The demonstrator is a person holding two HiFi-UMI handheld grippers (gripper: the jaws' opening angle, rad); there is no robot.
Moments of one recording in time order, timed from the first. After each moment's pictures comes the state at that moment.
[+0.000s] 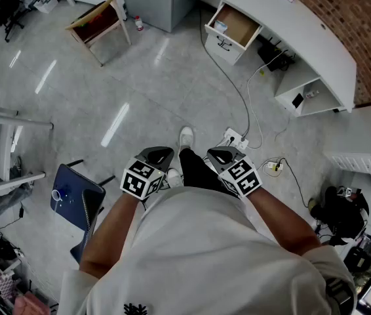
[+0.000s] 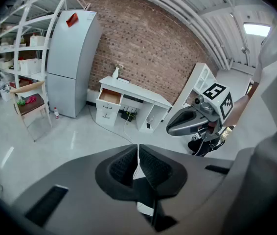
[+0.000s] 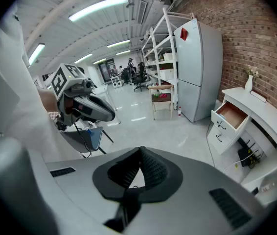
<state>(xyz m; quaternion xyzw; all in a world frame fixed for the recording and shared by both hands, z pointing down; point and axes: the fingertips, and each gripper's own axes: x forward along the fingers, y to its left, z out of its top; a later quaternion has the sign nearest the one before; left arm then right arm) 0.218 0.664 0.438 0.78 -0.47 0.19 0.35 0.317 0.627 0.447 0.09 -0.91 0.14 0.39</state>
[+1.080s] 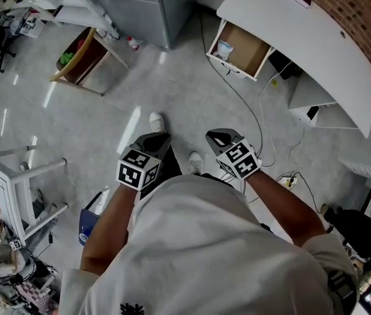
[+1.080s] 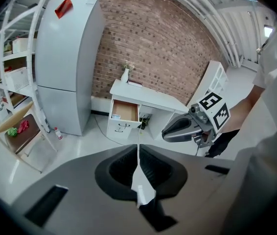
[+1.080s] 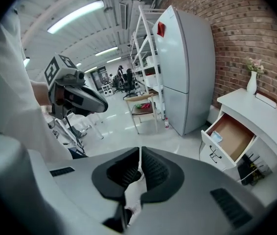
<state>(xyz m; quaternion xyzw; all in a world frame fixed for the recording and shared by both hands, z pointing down) 0.061 0.251 0.437 0.78 -0.46 0.23 0.34 0.163 0.218 0.483 0.13 -0.91 0.18 0.36</state>
